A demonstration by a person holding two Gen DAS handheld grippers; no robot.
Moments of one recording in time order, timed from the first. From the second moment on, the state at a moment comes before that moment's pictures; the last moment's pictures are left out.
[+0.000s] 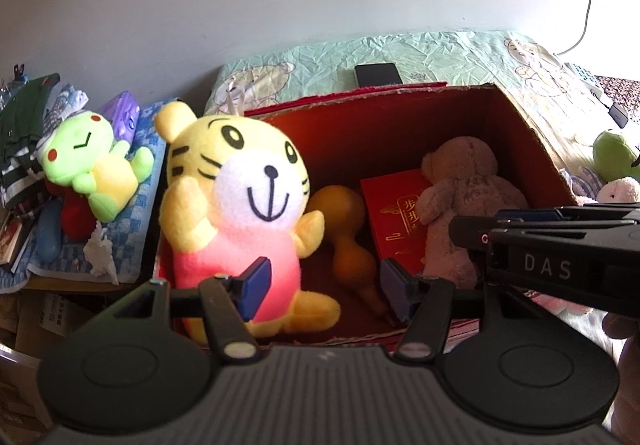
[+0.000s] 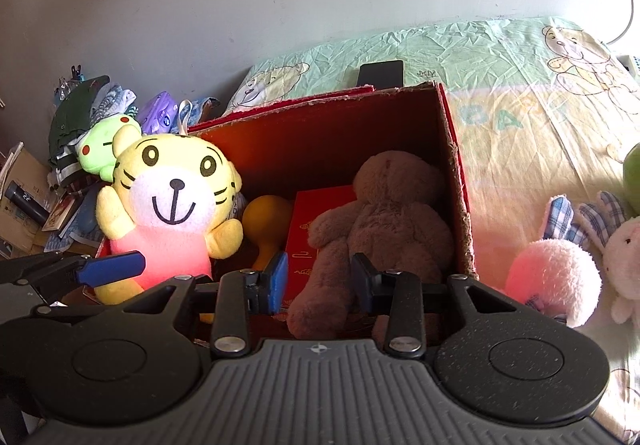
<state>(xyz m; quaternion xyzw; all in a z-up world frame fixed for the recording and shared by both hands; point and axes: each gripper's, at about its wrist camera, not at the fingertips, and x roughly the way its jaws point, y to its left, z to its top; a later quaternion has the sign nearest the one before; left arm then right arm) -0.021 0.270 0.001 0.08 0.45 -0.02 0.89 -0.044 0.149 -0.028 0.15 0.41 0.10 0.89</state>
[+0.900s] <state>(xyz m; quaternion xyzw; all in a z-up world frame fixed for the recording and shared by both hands) -0.014 0.253 0.003 0.07 0.46 0.08 0.88 -0.049 0.112 -0.015 0.14 0.41 0.14 0.89</state>
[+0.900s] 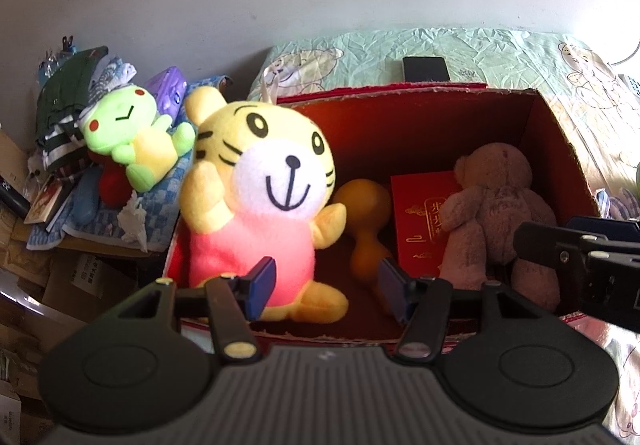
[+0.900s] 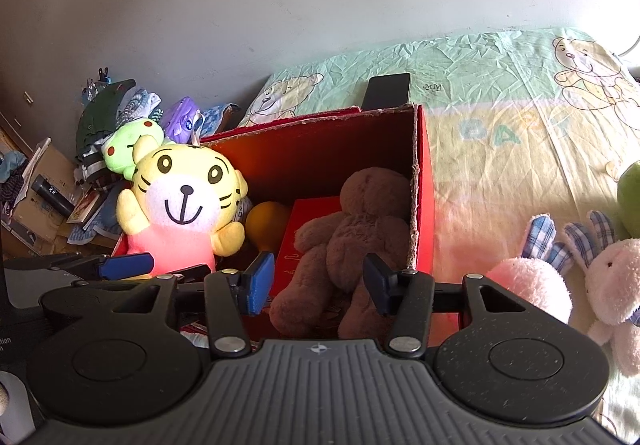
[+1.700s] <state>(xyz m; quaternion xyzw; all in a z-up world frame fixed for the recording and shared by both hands) -0.025 0.195 0.026 0.07 0.44 0.05 0.89 -0.075 0.056 0.007 0.17 0.36 0.14 0.91</state>
